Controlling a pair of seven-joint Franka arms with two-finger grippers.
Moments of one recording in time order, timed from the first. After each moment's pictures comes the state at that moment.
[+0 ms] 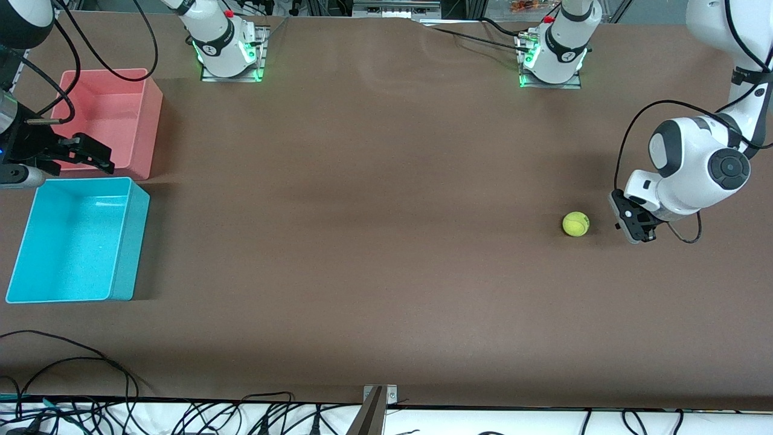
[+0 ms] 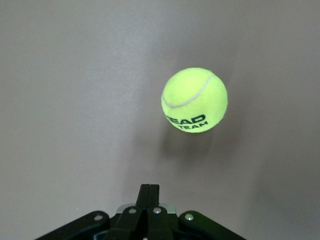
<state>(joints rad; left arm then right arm) 0.06 0.33 0.08 -2.11 0.03 2.42 1.39 0.02 0.10 0.00 -1.54 -0.02 1.63 -0.04</state>
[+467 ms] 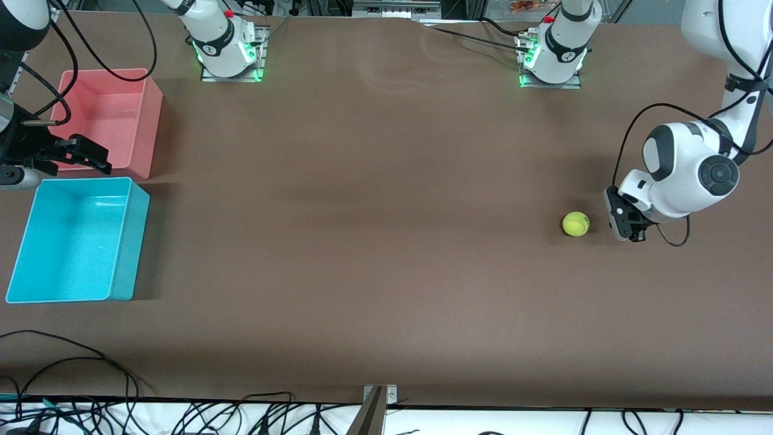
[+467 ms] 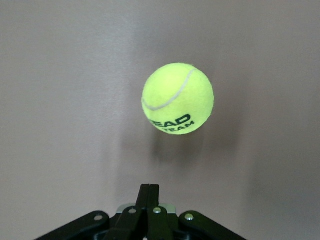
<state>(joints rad) 0.06 0.36 0.07 -2.11 0.03 2.42 1.50 0.02 0.10 -0.01 -1.54 -0.02 1.63 -0.04</state>
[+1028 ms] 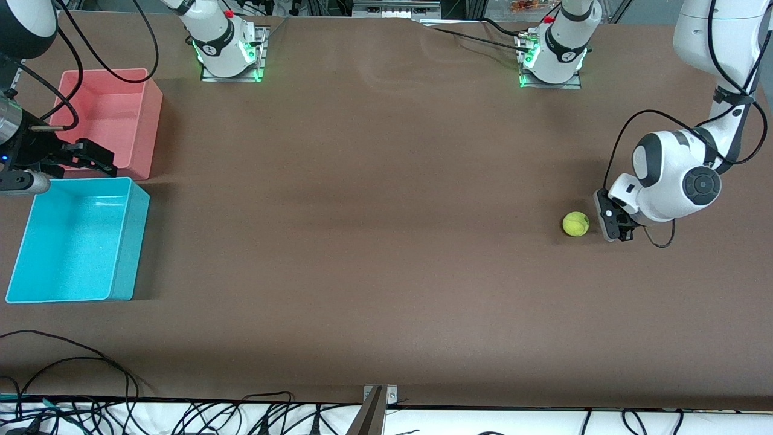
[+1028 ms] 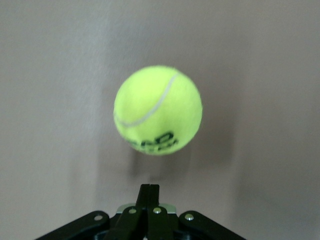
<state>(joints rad) 0.06 0.42 0.06 -2.11 0.02 2.42 1.50 0.02 0.12 0.00 -1.54 -0.02 1.63 -0.04</state>
